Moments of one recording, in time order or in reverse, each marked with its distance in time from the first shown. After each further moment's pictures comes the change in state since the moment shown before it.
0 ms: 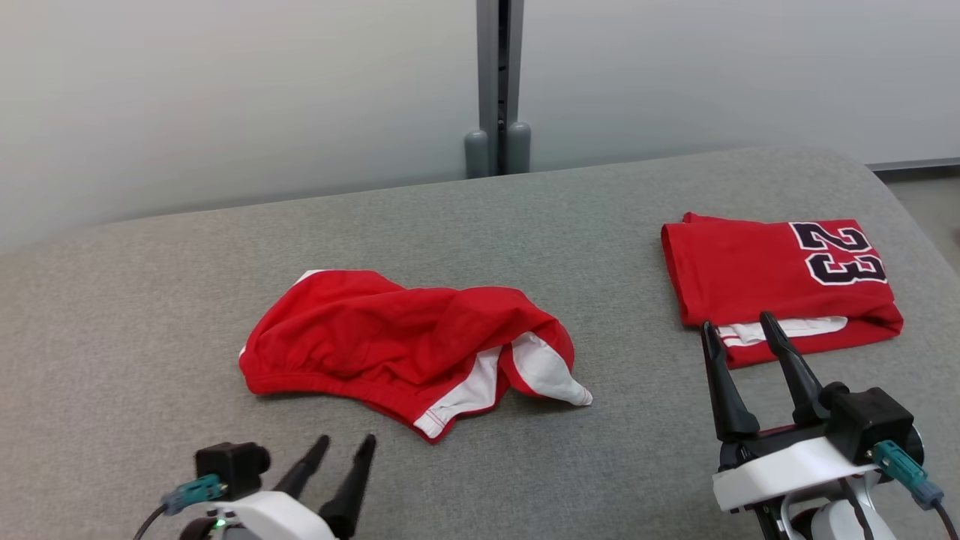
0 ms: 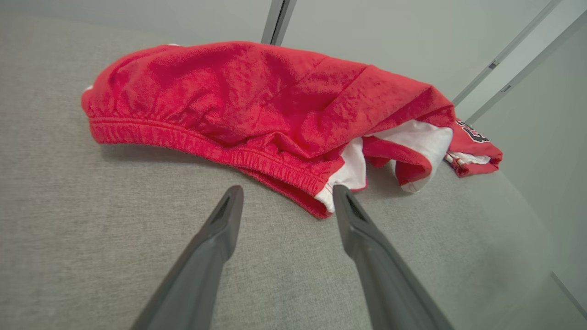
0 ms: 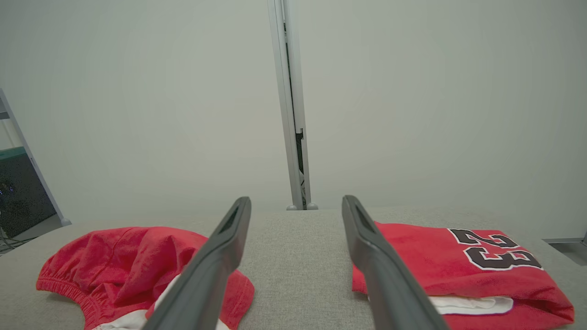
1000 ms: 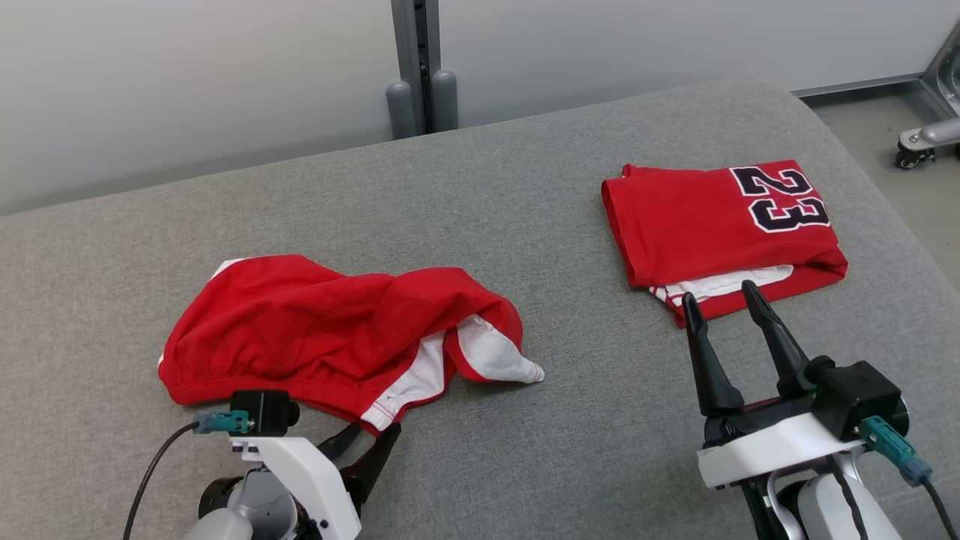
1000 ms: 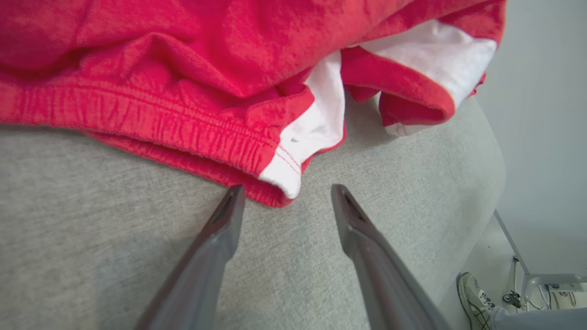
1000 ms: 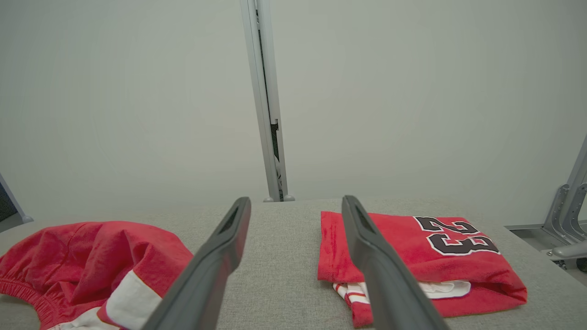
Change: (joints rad) left arm -0.231 0.085 -0.243 0.216 -0.284 -0.016 0.167; right arm -0.067 0.000 0.041 -0.005 -0.003 0.000 0.000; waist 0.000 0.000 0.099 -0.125
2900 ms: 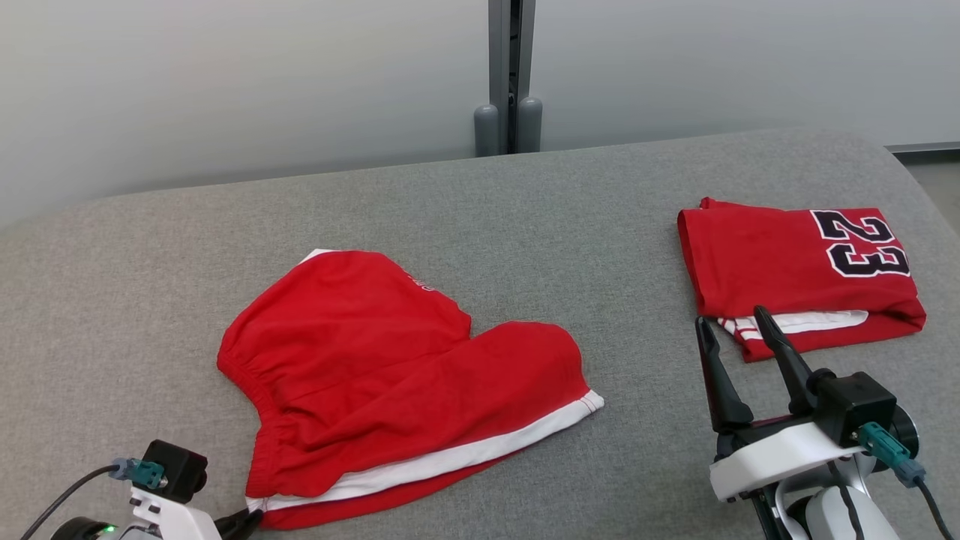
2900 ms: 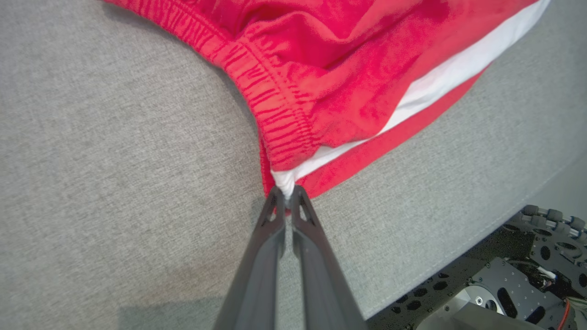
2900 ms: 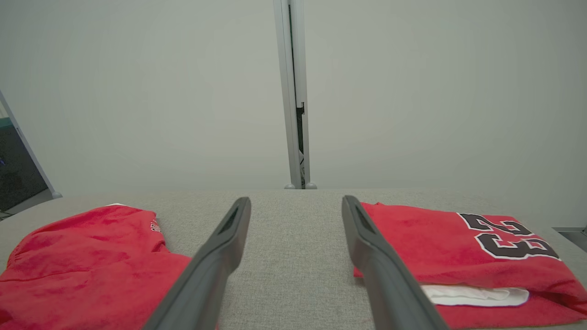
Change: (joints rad) left arm 0.101 0.467 -0.205 -0.260 -0.008 0.063 0.115; right arm 0.011 0.000 -0.039 0.082 -0.027 0.000 0.012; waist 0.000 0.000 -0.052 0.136
